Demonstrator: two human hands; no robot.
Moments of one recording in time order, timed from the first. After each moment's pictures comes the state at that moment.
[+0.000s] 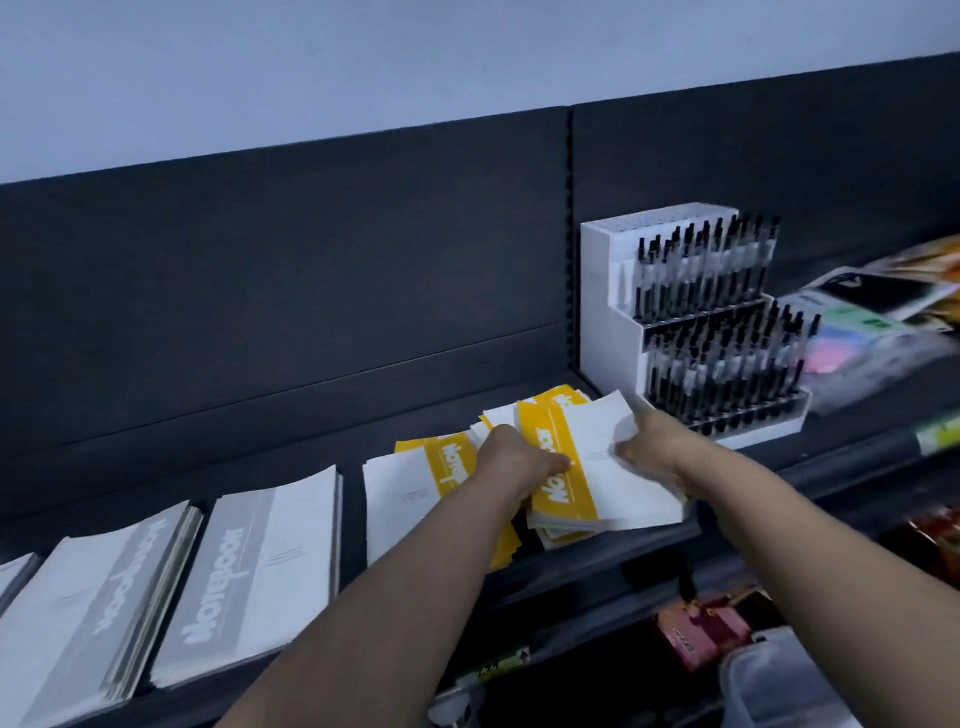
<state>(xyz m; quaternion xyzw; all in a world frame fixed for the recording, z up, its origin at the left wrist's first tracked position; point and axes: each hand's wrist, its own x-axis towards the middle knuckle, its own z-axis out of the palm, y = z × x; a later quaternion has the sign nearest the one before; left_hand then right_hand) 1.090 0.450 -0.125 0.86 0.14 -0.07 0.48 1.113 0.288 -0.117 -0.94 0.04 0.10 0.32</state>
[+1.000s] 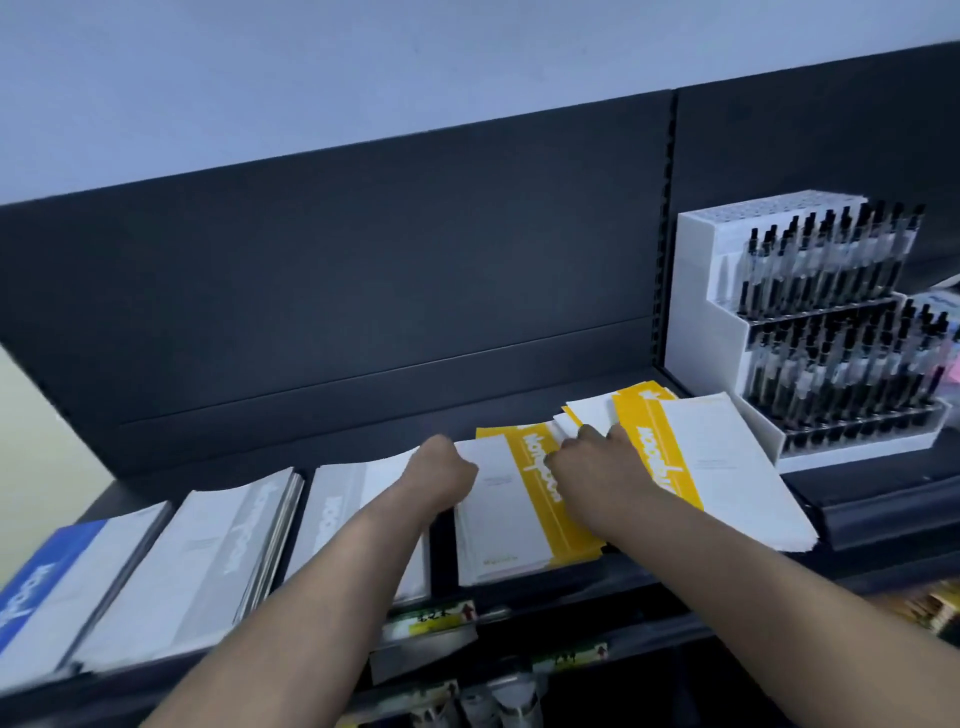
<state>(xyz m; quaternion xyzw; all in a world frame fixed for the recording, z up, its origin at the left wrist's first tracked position) 1.043 0.596 -0.114 0.92 0.22 -0.04 0.31 1.056 0.423 -0.115 -0.96 -0.25 -0.05 -0.10</state>
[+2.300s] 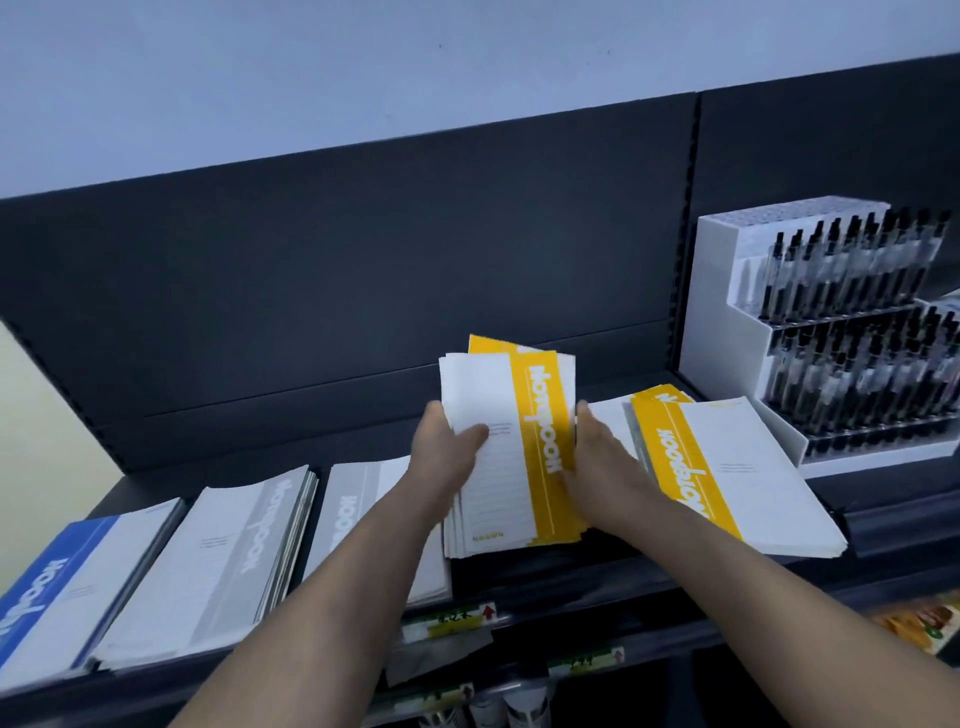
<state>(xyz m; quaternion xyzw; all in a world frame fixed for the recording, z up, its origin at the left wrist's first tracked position) 1.043 0.609 -0.107 0.78 0.19 0.12 0.59 1.064 0.441 -0.131 -0.95 -0.13 0.02 0.30</state>
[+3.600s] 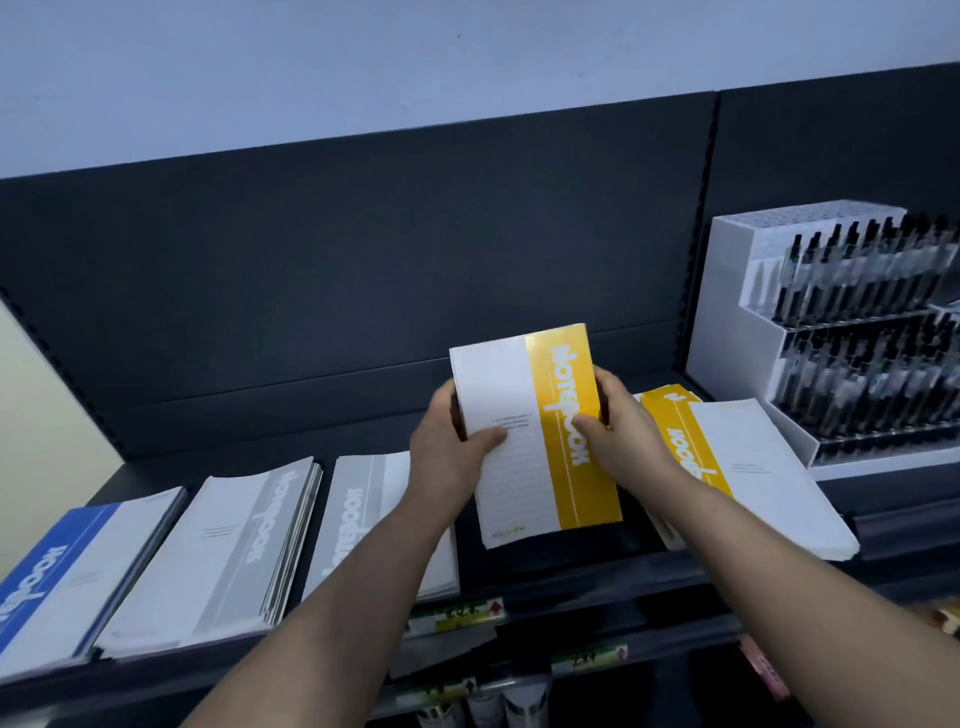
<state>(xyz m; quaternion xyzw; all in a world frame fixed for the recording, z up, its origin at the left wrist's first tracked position) 1.031 0.618 -0.119 0.81 0.11 0.19 0.55 1.073 0.438 -0.106 -0.86 -0.14 -0.06 0.48</state>
